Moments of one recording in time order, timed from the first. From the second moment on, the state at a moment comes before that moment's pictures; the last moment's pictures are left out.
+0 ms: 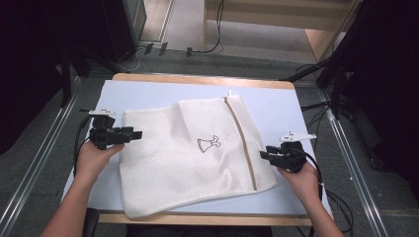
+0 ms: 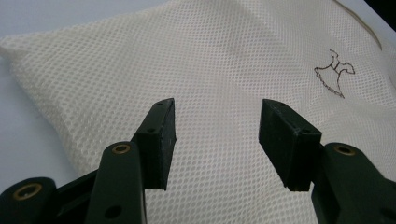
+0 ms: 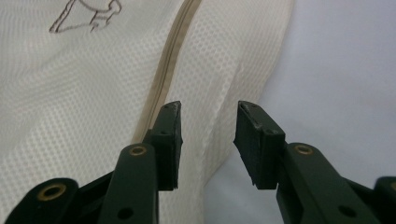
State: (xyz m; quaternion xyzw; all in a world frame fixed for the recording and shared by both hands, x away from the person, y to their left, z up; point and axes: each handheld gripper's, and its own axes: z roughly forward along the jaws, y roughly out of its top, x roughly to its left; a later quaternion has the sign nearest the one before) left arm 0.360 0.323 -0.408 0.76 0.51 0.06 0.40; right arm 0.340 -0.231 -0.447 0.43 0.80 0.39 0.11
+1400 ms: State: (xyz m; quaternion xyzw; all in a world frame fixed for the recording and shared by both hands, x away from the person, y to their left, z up) left arm 0.338 0.346 -0.441 0.72 0.59 0.02 0.36; right arm 0.447 -0.192 -0.468 0.47 0.81 0.34 0.12
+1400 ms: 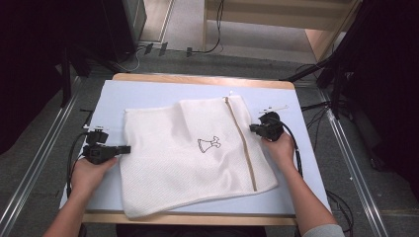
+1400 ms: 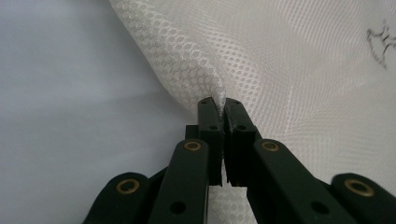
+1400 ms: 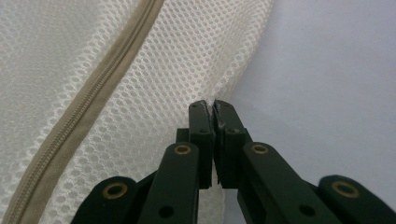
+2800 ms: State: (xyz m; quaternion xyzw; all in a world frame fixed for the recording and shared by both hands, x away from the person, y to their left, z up) left arm 0.455 0.312 -0.433 0.75 0.55 0.05 0.37; right arm 0.325 -0.221 -0.459 0.42 0.83 0.36 0.07
